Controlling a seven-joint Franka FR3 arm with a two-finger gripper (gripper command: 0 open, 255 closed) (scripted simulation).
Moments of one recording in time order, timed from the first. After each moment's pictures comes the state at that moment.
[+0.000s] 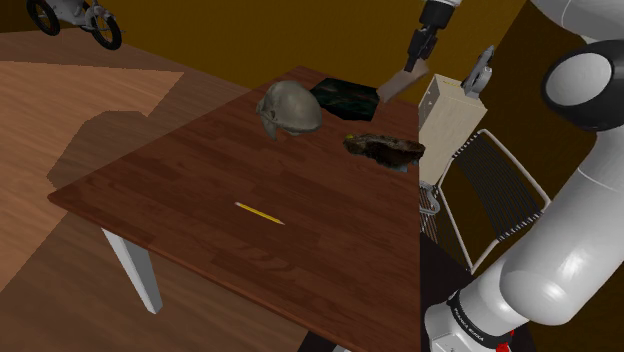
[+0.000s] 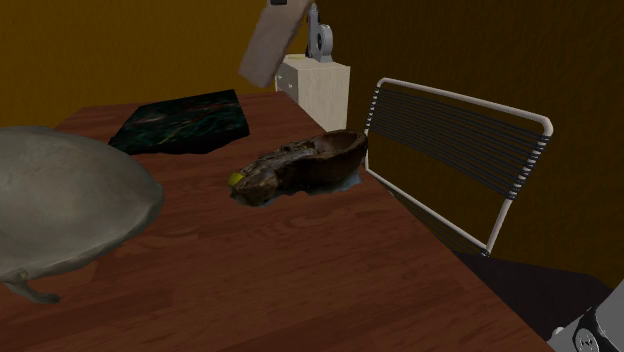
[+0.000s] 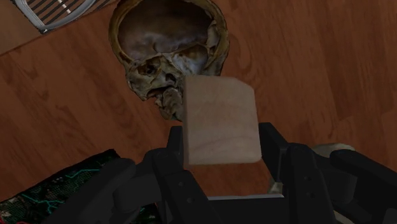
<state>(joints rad) 0.01 0.16 -0.40 -1.23 0.14 1.29 -0.55</state>
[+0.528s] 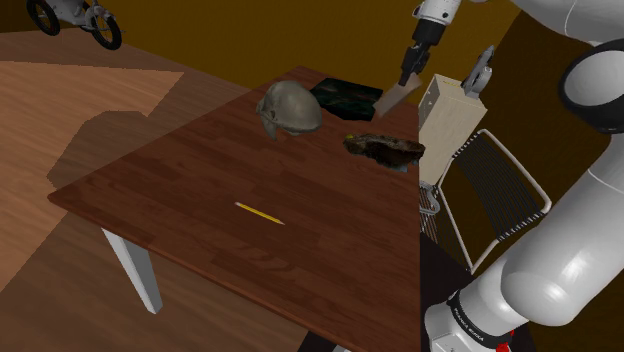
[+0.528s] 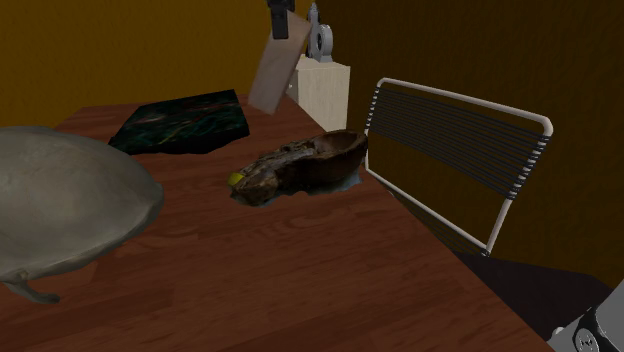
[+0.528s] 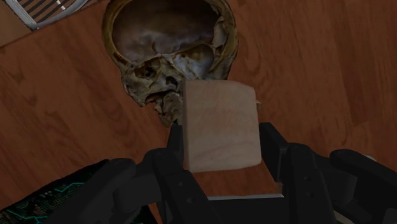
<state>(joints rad) 0.03 0.11 -0.40 -1.42 0.11 1.43 -0.55</state>
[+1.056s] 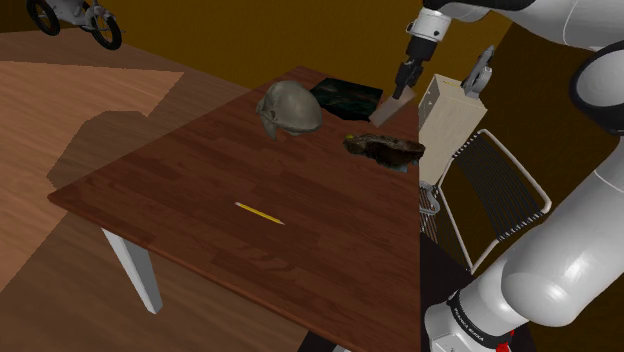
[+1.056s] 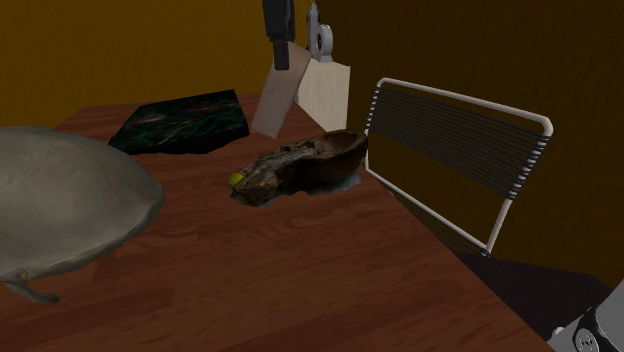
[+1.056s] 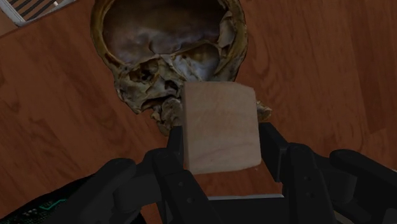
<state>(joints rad) 0.04 0.07 -0.39 -1.57 0.10 1.54 -0.55</state>
